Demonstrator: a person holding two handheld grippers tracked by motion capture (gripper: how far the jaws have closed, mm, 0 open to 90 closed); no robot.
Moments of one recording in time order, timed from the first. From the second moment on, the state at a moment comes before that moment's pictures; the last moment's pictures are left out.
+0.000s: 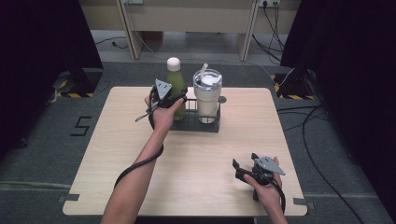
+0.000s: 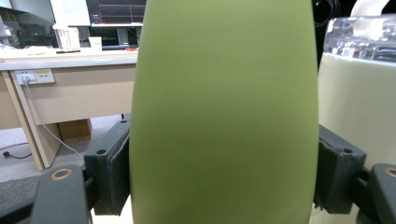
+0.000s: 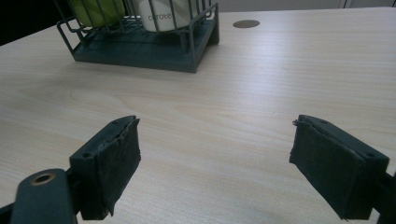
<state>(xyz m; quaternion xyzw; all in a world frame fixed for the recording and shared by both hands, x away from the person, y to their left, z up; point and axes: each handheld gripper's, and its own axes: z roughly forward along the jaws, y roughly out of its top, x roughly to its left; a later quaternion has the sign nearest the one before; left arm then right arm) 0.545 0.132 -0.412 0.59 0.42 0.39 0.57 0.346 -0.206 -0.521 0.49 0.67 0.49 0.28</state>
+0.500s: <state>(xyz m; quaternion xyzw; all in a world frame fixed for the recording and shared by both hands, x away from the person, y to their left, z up) 0.542 0.130 -0.414 0.60 0.41 0.40 0.56 0.346 -0.205 -0.521 0.49 0.67 0.49 0.28</state>
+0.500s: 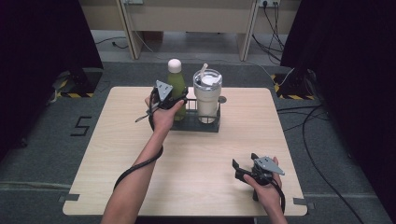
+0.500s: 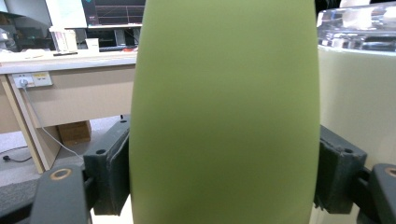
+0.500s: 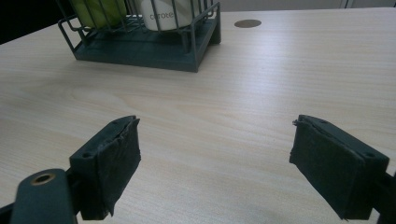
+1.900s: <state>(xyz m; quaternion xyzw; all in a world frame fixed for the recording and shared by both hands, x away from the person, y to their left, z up) 0.527 0.138 -0.408 0.60 0.40 0.41 0.56 0.345 -0.204 -0.521 0.48 0.67 0.49 0.28</state>
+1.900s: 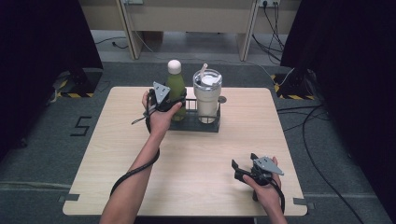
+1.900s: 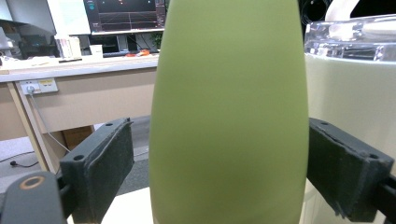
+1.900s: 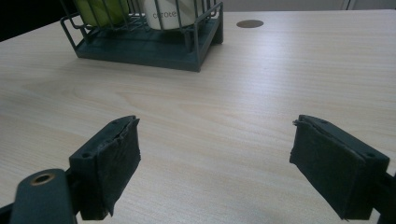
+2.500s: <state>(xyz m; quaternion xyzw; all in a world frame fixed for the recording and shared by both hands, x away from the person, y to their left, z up) 0.505 0.146 -0.403 0.61 0.40 0.40 0.56 0.345 -0.203 -0.521 0.48 0.67 0.49 0.28</state>
